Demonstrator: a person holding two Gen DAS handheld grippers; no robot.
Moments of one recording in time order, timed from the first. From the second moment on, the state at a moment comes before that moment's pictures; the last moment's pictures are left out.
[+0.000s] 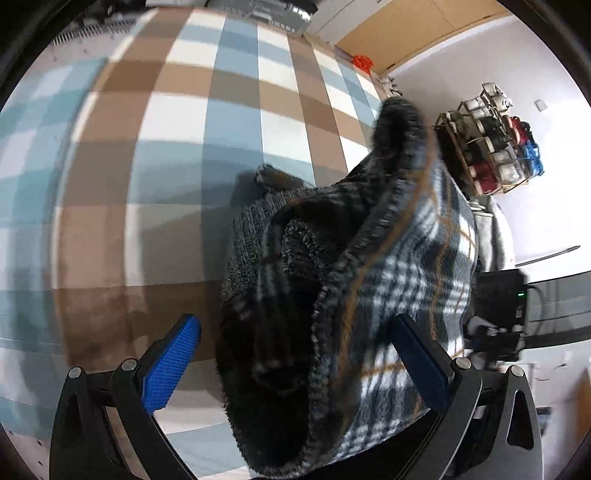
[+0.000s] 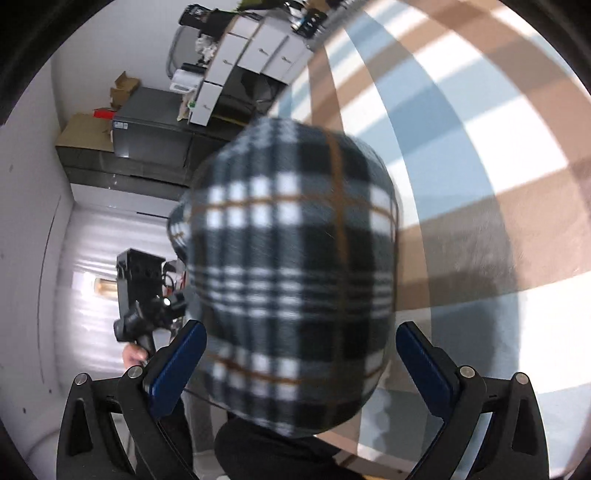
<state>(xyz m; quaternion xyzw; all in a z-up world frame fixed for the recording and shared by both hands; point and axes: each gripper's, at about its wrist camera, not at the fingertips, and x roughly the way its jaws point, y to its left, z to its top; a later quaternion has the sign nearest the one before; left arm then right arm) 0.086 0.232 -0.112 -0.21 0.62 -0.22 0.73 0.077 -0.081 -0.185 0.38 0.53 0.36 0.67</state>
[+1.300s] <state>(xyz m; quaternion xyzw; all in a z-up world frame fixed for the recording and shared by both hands) 0.073 0.197 -0.097 -0.25 0.60 -0.32 0.69 0.050 -0.104 -0.204 0.44 0.41 0.43 0.67</state>
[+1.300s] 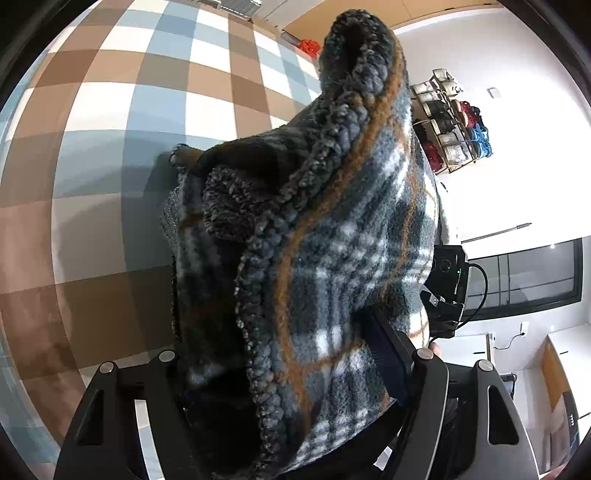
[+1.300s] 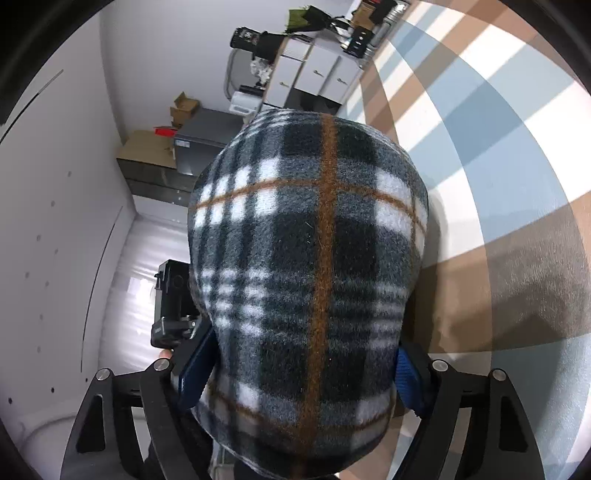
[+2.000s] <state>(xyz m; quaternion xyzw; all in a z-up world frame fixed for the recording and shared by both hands) 0.070 0.229 -0.051 -0.18 0.55 -0.26 0.78 0.014 -0.148 -0.216 0.38 0.43 0.36 0.74</state>
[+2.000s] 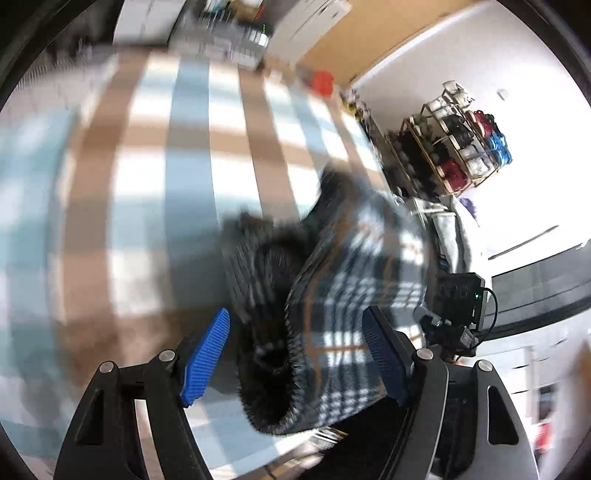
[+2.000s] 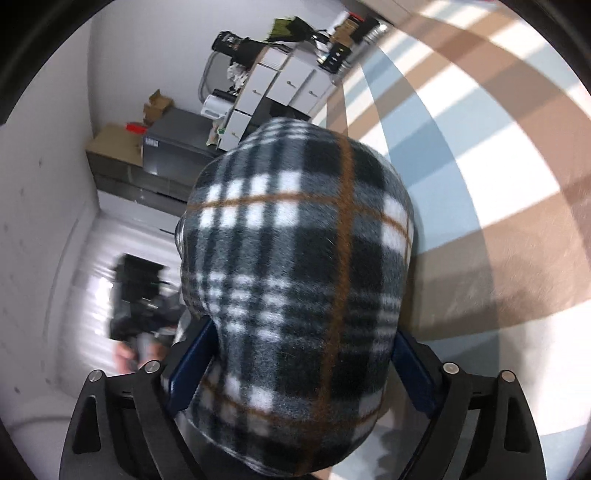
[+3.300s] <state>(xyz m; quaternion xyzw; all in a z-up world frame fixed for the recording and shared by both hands) 0.096 0.191 -0.115 -0.10 0.66 -0.22 0.72 0.024 -0.133 -0.198 0.36 0.45 0.36 0.73</state>
